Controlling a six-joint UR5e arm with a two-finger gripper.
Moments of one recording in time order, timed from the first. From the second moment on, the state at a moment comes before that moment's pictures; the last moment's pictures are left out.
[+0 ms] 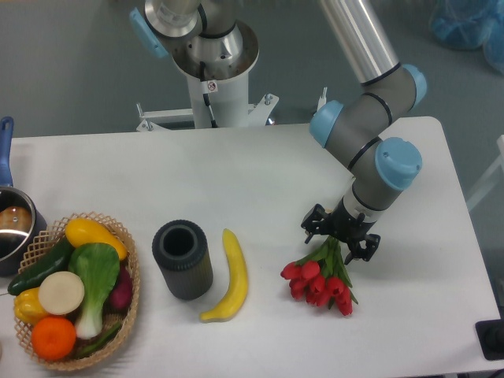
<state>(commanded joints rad) 2.72 -2.14 -1.66 -0.97 1.27 1.17</state>
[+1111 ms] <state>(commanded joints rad) 2.72 -2.13 -1.66 -0.99 1.25 1.17</state>
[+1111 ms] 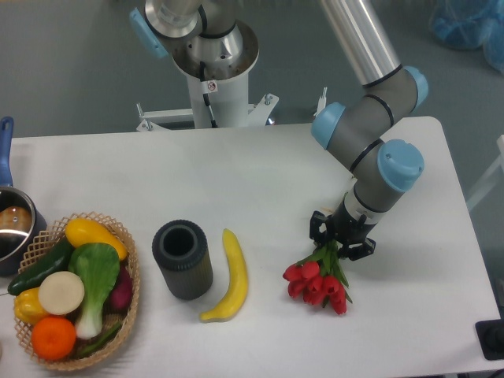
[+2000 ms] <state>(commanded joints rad) 2.75 -1.94 -1.68 -1.03 1.10 1.16</state>
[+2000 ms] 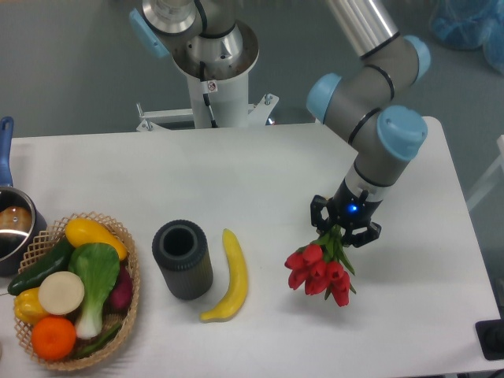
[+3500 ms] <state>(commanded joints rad) 2.79 -1.78 -1.68 -1.02 0.27 1.10</state>
